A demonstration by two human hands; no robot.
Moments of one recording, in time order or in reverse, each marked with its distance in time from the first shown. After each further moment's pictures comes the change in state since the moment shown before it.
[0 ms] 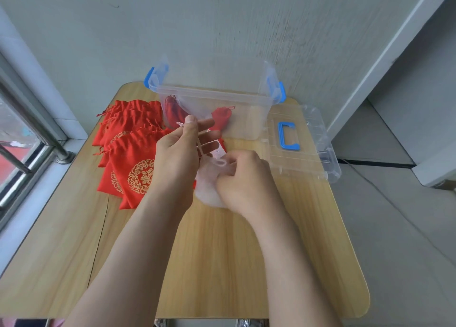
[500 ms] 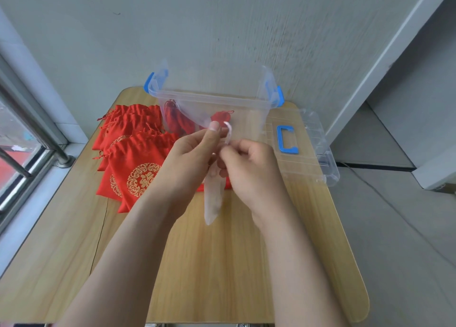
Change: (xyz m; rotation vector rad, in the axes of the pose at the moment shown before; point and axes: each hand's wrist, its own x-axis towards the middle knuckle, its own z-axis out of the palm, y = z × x) left_hand -0.006 0.002 -0.004 0.123 -0.398 0.073; right_hand 0.008 -0.001 -0.007 0.454 0.058 -0.102
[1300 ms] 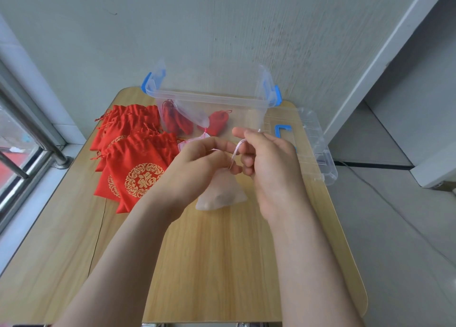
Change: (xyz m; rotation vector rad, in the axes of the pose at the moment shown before) left_hand -0.001 -0.003 -0.002 0.224 -0.112 -0.041; right_hand 0.000 -0.015 -0.020 0.427 0.127 0.168
